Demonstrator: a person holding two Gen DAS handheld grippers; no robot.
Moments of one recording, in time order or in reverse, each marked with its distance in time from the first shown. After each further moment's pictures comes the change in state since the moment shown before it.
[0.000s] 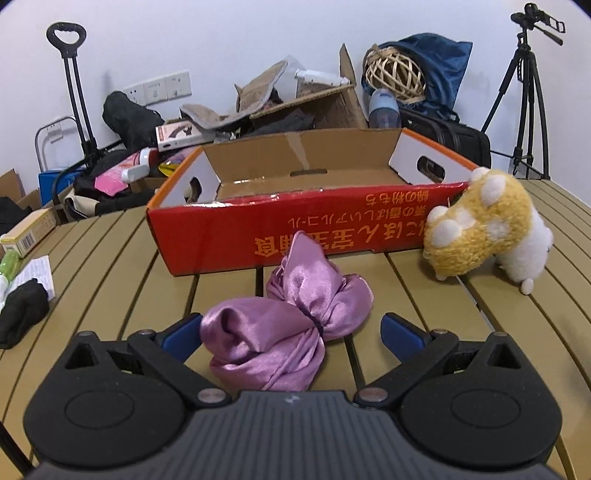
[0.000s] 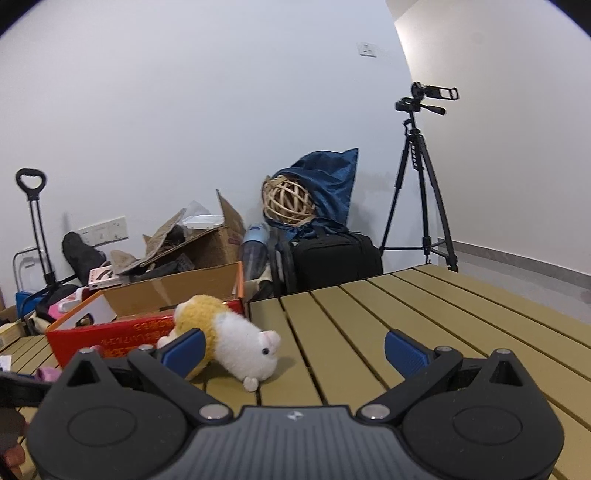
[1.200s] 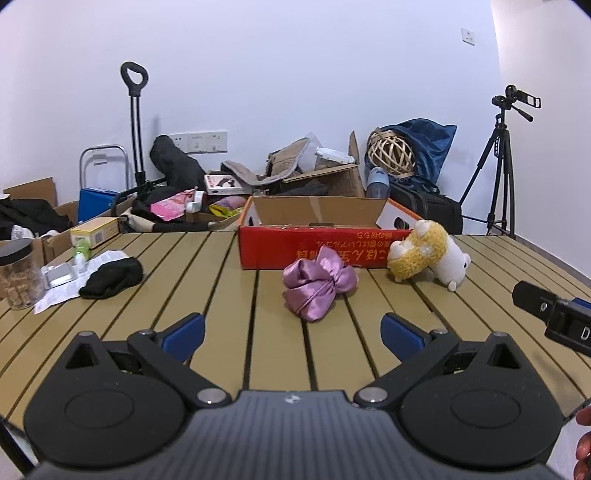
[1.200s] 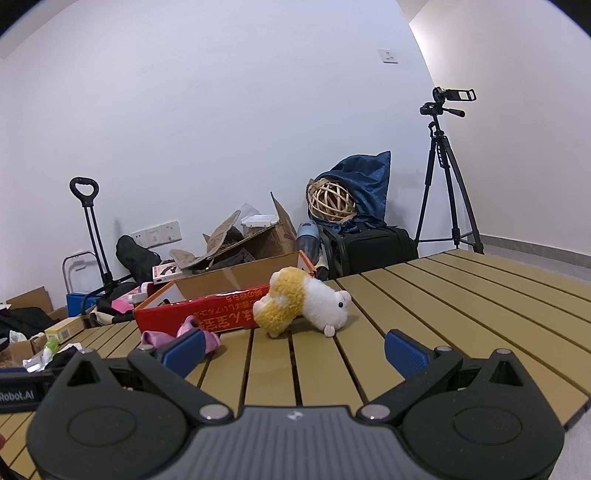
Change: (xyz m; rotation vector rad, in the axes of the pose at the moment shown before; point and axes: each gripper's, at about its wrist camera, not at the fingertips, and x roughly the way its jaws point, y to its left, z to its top) left arm -0.185 0.042 -0.081 -0.102 -0.227 -0.032; right arm -0.103 0.045 -0.037 0.019 -0.012 0.130
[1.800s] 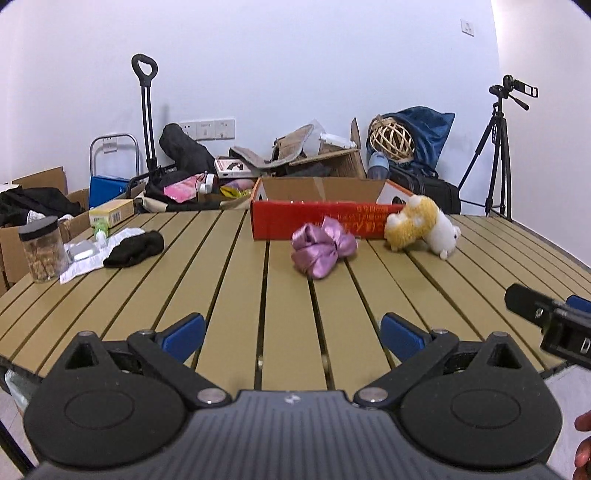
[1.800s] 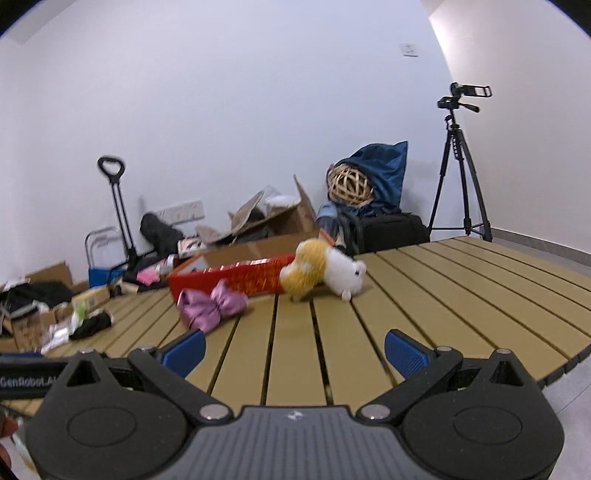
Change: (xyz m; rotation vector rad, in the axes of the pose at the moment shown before) left arm -0.052 0.004 -0.026 0.003 0.035 0.028; right arm -0.057 0.013 -0.017 -0.026 0.047 0.047
